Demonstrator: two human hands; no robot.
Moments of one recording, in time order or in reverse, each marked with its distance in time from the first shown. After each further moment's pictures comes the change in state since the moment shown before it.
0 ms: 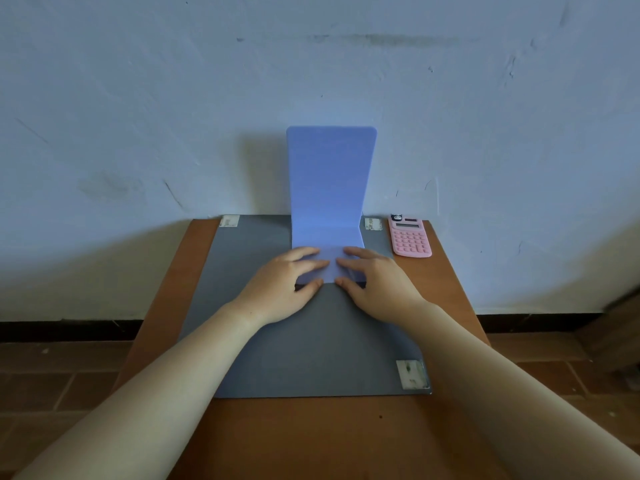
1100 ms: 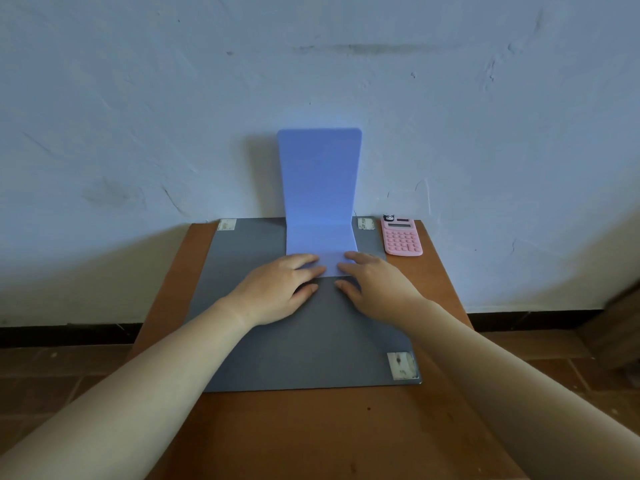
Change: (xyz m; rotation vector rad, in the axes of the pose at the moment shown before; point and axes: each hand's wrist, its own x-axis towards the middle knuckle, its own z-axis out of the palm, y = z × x) left_hand -0.003 0.009 -0.010 0.337 -0.157 0.114; right_hand -0.007 0.002 -0.009 -0.198 -0.107 -0.039
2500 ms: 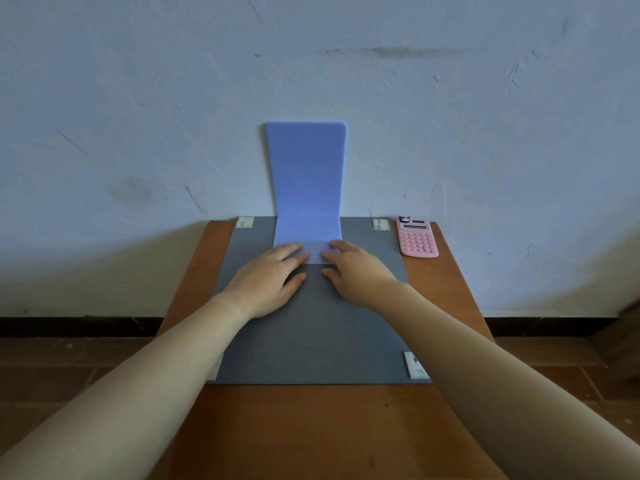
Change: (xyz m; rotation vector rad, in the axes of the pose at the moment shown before) left_hand -0.017 -0.024 -0.011 0.003 0.026 -0.154; right_hand 0.036 -0.038 0.006 -0.005 -0.071 -0.013
